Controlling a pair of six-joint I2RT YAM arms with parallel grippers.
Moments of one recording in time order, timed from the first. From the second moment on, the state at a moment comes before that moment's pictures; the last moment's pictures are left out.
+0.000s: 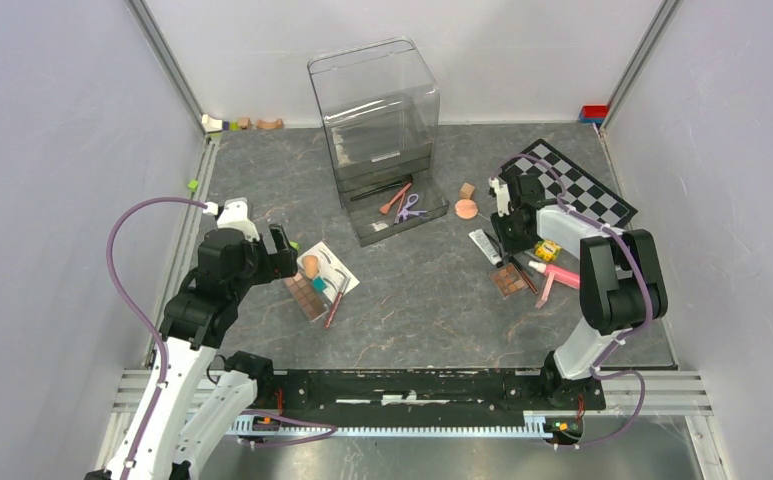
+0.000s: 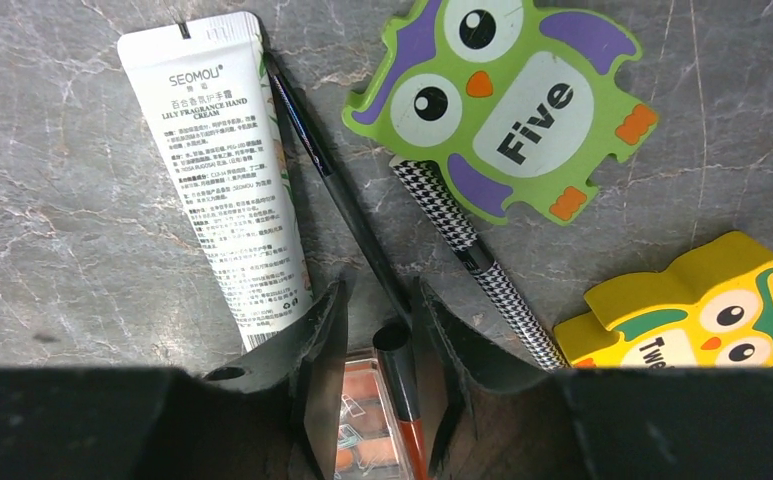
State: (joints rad) left arm -0.26 0.64 0.82 -0.75 -0.15 -0.33; right arm 0.17 1.70 0.99 -0.47 -0.02 -0.11
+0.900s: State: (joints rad) left arm -0.26 0.62 0.83 -0.76 -0.15 -0.33; right arm 0.16 1.44 0.98 -0.44 -0.14 -0.17
